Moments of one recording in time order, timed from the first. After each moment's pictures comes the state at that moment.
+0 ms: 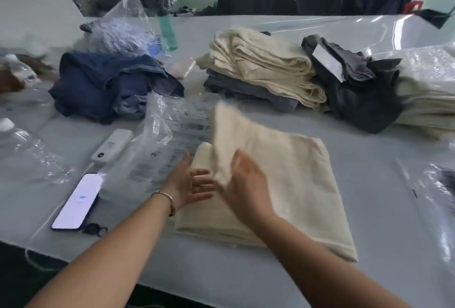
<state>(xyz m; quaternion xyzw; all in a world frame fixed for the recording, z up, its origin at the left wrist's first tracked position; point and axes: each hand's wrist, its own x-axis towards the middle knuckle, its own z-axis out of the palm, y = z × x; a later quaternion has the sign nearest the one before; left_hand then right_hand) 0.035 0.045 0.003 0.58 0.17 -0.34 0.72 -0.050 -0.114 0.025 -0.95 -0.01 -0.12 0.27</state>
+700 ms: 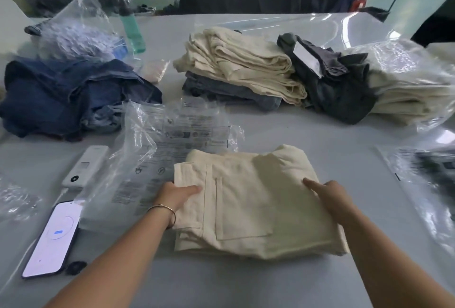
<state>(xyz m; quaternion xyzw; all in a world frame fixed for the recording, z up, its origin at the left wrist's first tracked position) 0.069 0.069 -0.029 0.82 0.14 -0.21 0.52 -0.067 -0.265 -0.031 -0.79 0.47 0.04 0.38</state>
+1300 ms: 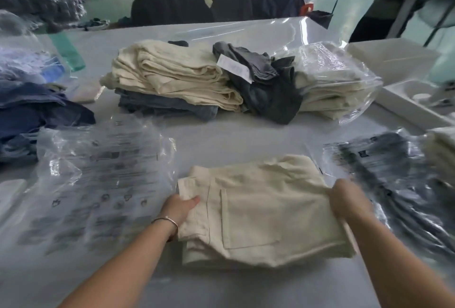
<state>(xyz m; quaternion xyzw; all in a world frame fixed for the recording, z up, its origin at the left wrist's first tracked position) 0.025 -0.099 -0.055 0.85 0.01 -0.24 0.46 -0.170 -0.423 -0.004 -0.84 0.51 0.00 0.19</state>
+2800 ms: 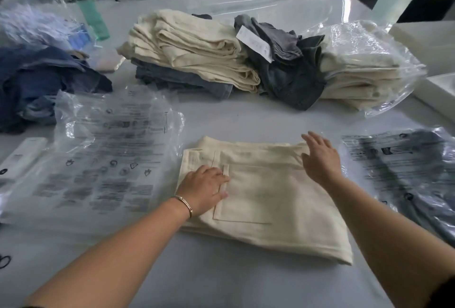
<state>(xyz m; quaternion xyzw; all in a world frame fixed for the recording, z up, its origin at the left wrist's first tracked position) -0.006 -0.138 -0.056 0.91 -0.40 -0.08 0.04 -0.090 -0.443 -0.039 -0.95 0.25 -0.07 0.15</state>
